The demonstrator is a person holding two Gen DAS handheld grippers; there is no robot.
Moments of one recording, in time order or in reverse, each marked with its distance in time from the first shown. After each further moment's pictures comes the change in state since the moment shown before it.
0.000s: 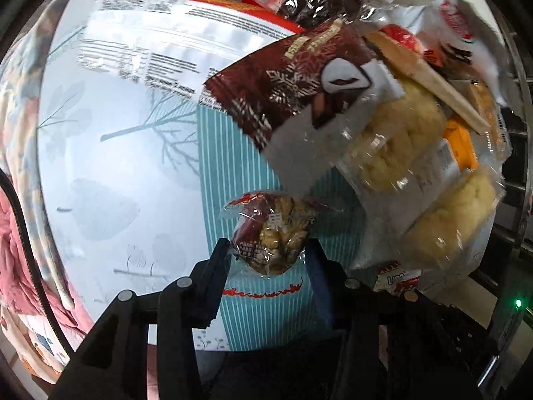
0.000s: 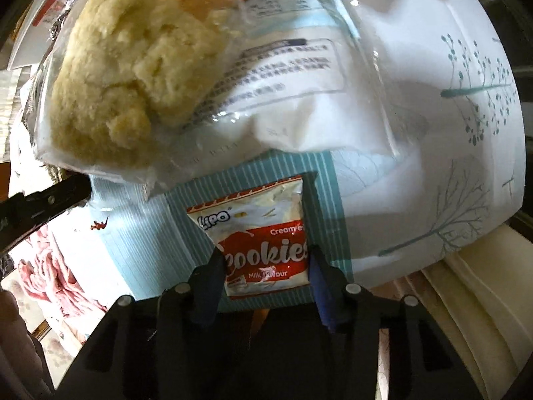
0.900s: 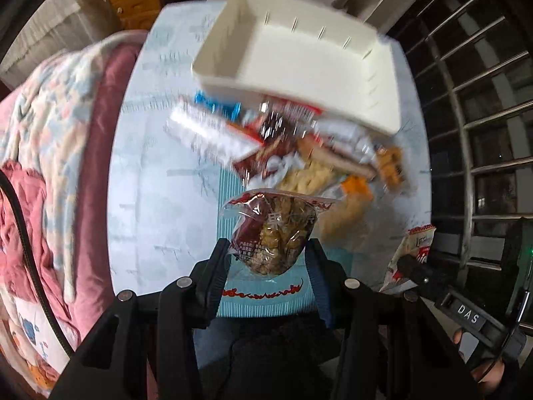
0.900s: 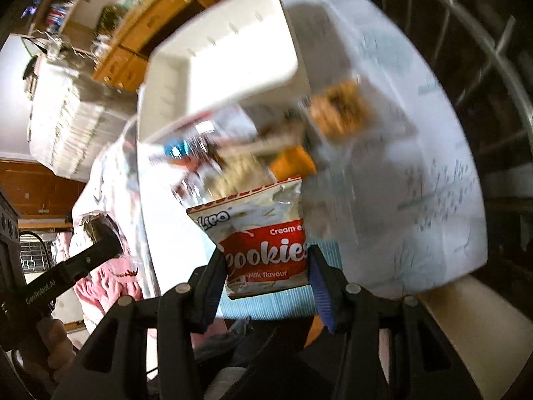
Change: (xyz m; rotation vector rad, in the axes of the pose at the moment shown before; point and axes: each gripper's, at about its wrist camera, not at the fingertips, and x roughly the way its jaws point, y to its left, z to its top) left arm -0.182 -0.019 -0.052 -0.055 -0.297 -0.055; right arm -0.197 -0.030 0.004 -0.091 -0.369 0.277
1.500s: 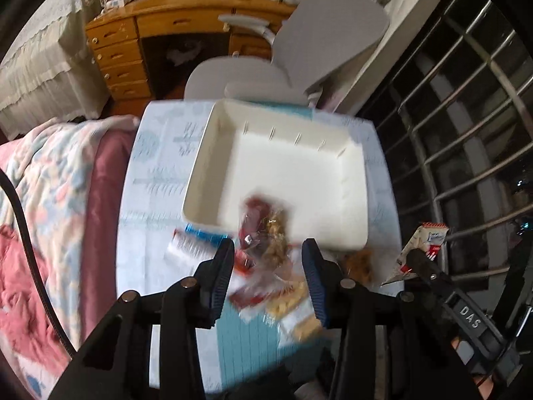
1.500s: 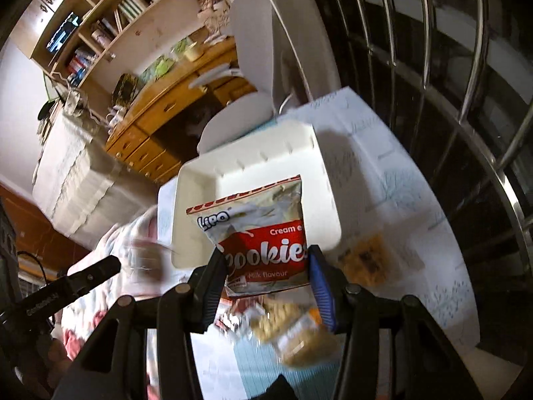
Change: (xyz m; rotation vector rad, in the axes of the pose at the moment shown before) left arm -0.072 -0.012 0.121 0.057 -0.272 -0.084; right arm -0.028 0.077 0.084 -0.006 -0.382 -0.047
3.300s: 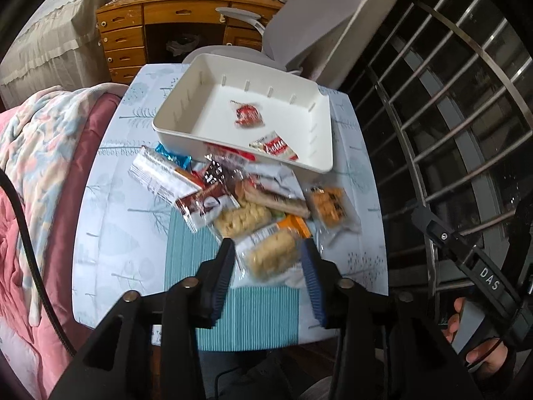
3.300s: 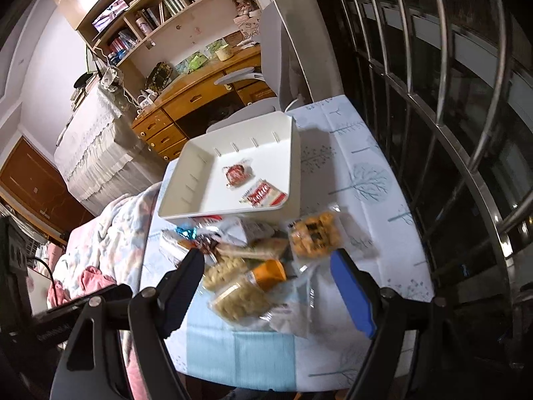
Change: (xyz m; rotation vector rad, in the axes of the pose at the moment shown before) left arm -0.003 -0.062 -0.174 -0.047 -0.033 -0.021; right arm -0.062 -0.107 -0.083 -0.195 -0.048 0.085
